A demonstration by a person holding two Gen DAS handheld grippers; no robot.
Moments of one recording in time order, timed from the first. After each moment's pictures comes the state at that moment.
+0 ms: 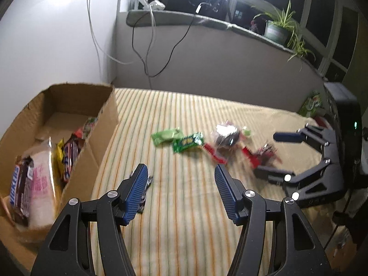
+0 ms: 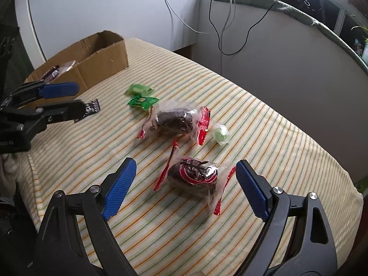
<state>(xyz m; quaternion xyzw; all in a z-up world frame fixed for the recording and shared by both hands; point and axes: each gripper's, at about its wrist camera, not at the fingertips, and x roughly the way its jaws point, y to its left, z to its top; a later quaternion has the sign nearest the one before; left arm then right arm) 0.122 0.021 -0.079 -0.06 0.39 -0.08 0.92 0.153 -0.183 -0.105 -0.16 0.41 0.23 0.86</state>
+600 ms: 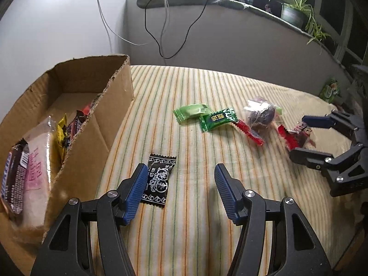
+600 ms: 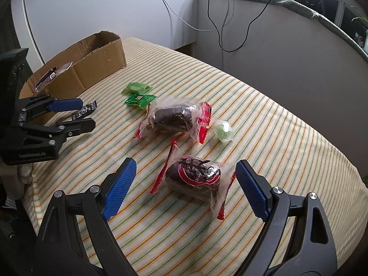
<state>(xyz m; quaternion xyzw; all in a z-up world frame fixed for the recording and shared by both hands) 0.134 0.034 -0.108 -0.04 0.43 -0.04 0.90 0.161 -0.187 -0.116 -0.13 0.42 0.25 0.86</state>
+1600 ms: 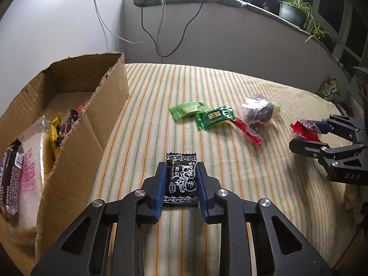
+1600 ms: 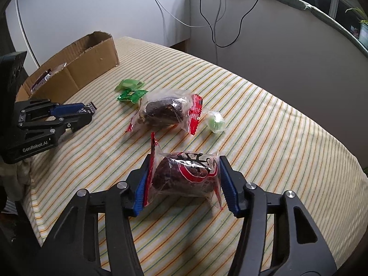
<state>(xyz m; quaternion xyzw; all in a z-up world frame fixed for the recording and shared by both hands) 0.137 0.026 -0.114 -0.04 0.43 -0.05 0.90 0.162 -0.195 -0.123 -0.12 0.42 0.23 0.87</state>
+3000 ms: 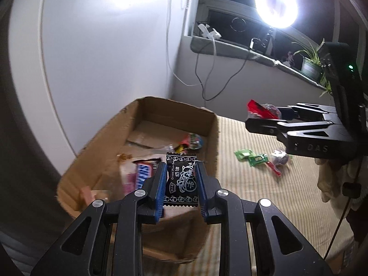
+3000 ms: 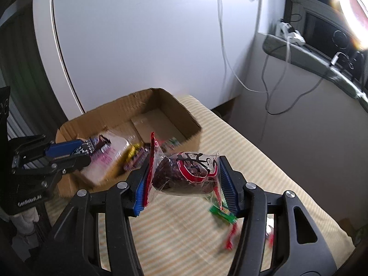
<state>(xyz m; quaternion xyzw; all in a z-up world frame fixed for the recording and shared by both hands) 0.071 0.140 -0.049 -0.09 0.33 0.04 0.94 0.171 -0.027 -0.031 -0.16 0.33 0.33 0.87</state>
